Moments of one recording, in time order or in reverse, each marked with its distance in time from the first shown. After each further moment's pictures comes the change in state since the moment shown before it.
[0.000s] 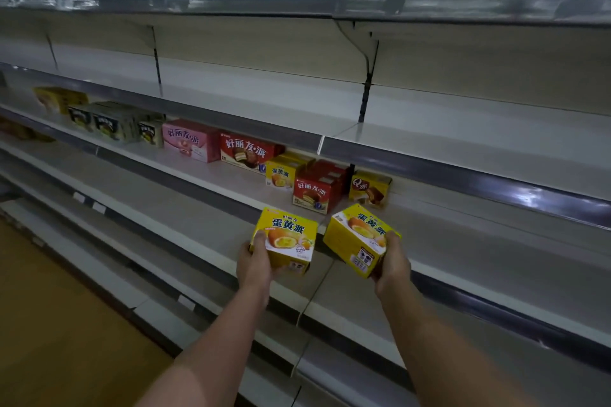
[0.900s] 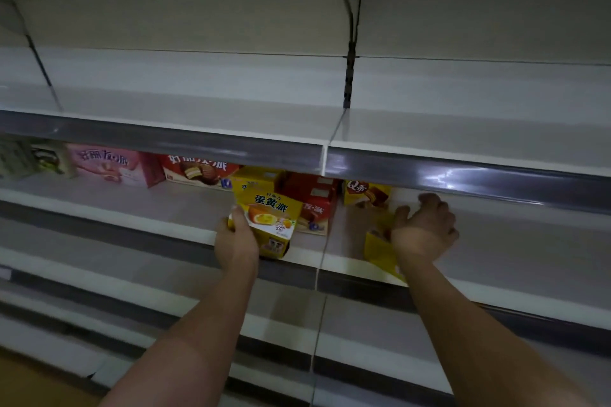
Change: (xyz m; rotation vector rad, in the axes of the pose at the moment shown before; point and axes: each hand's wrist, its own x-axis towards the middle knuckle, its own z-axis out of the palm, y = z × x) left_hand 0.206 0.031 0.063 0.303 0.115 0.181; right_hand 0.103 -0.032 0.074 -1.146 0.743 -0.698
